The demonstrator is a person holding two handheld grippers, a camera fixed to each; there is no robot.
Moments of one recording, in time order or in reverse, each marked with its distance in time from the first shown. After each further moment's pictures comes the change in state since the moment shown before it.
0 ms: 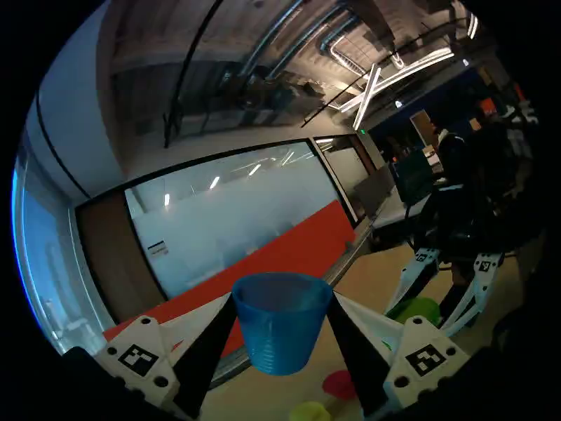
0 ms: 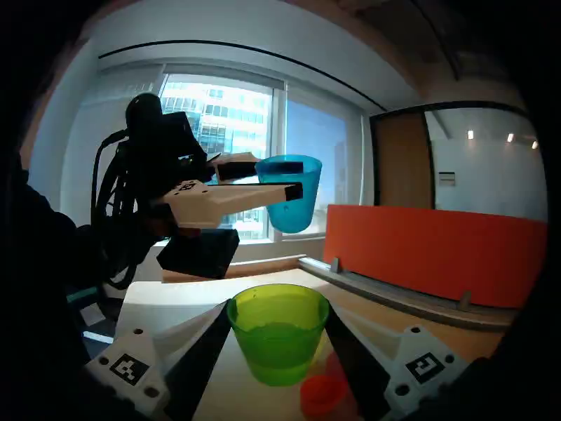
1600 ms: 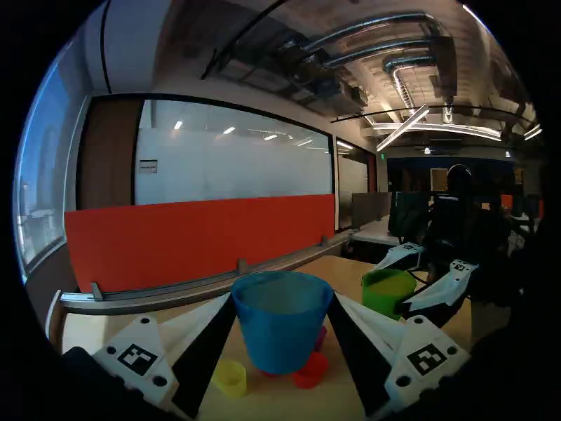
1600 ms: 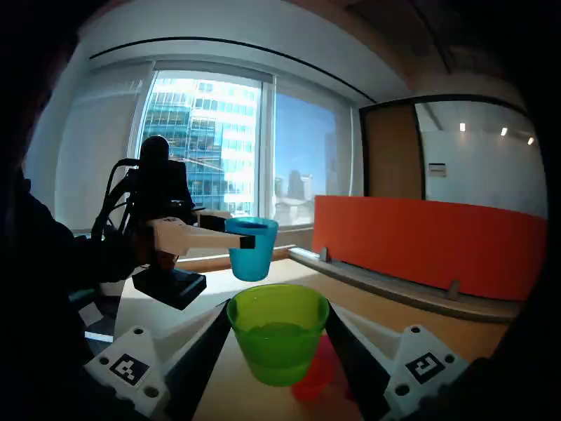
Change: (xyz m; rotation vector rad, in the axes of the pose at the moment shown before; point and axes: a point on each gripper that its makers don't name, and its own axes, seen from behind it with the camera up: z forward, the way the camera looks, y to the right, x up) left arm -0.089 0.032 -0.012 -0.058 -0.116 -0.449; right arm -0.009 0.013 -0.033 -0.044 -0.048 0.023
